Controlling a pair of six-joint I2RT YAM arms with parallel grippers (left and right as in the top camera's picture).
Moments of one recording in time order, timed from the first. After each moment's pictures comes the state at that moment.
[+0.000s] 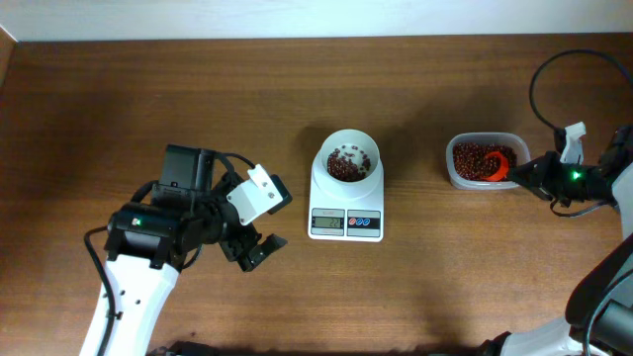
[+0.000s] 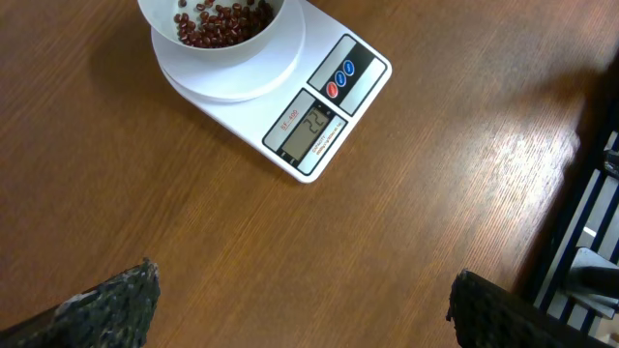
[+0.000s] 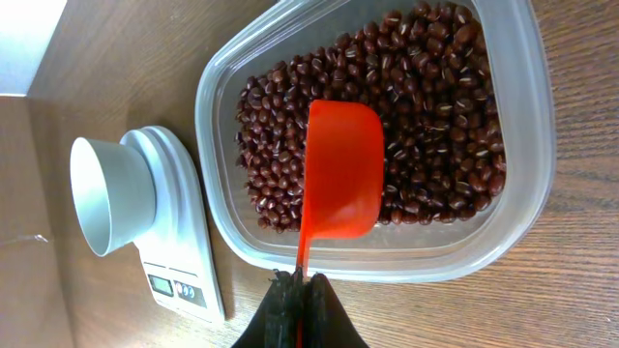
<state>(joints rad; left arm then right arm) -0.19 1.15 1.12 -1.10 0.46 0.72 -0.55 1.77 1.24 -0.91 -0.75 -0.14</state>
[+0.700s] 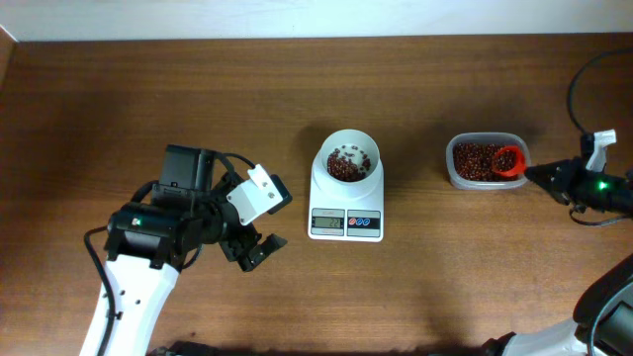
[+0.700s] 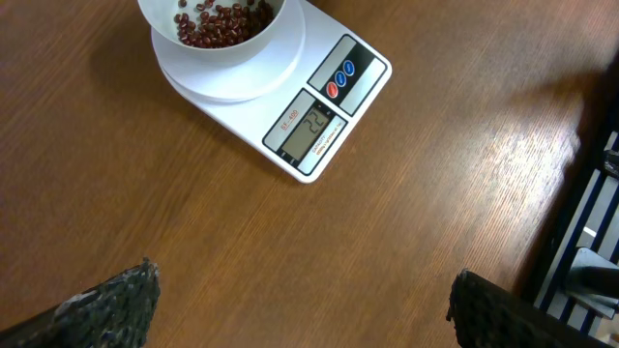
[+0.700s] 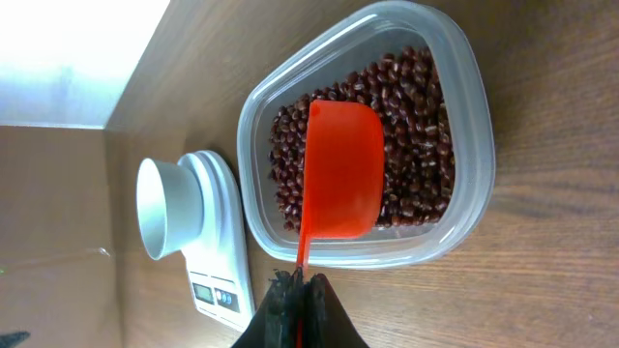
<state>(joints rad) -0.19 1.15 1.12 -1.10 0.46 0.72 -0.67 1.77 1.24 -0.93 -0.91 -0.22</state>
